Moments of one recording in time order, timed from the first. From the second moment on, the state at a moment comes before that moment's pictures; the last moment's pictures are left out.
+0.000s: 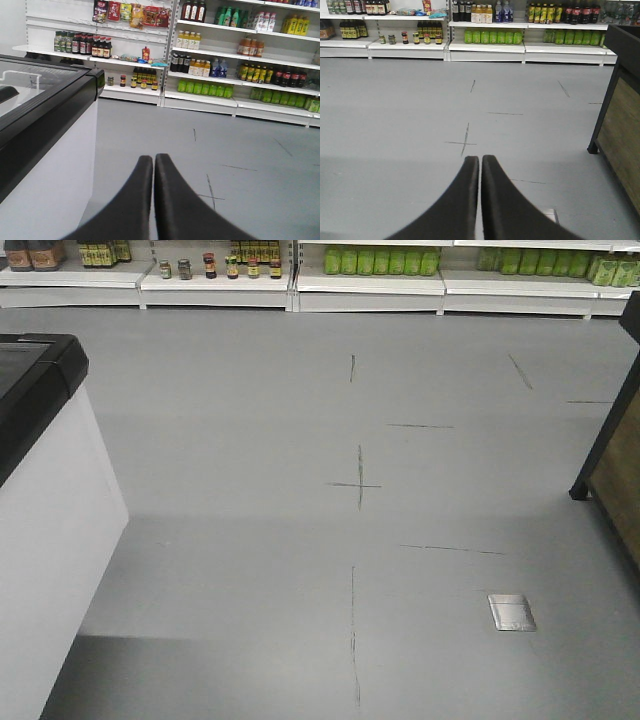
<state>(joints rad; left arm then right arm) 0.06 -0.01 0.03 -0.11 0.10 -0.04 0.01 -0.01 0.03 -0.09 0.28 0.02</state>
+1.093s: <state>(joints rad) 0.06 -0.01 0.03 -0.11 0.10 -0.04 0.01 -0.01 0.03 -0.09 0.28 0.02</state>
